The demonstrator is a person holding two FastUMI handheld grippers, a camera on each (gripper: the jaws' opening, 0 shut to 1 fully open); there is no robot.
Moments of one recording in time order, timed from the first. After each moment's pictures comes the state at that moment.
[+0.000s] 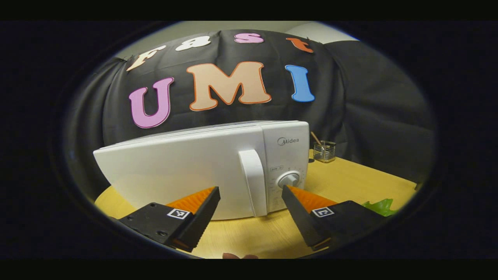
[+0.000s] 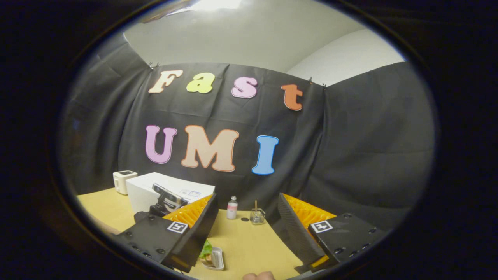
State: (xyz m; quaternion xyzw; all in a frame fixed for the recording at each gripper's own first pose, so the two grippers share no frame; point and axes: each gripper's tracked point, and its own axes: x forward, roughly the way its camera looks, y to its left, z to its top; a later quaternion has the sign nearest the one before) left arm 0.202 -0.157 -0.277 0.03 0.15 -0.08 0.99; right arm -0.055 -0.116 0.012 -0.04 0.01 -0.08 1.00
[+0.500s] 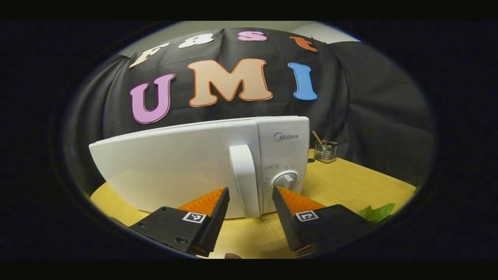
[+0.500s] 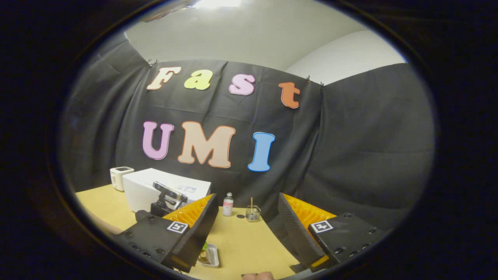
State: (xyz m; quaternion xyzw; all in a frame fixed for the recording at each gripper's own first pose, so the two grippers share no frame) left arm 0.209 -0.164 -0.285 0.01 0.15 -0.07 0.99; right arm -0.062 -0.125 0.003 -0.05 0.02 -0.08 1.00
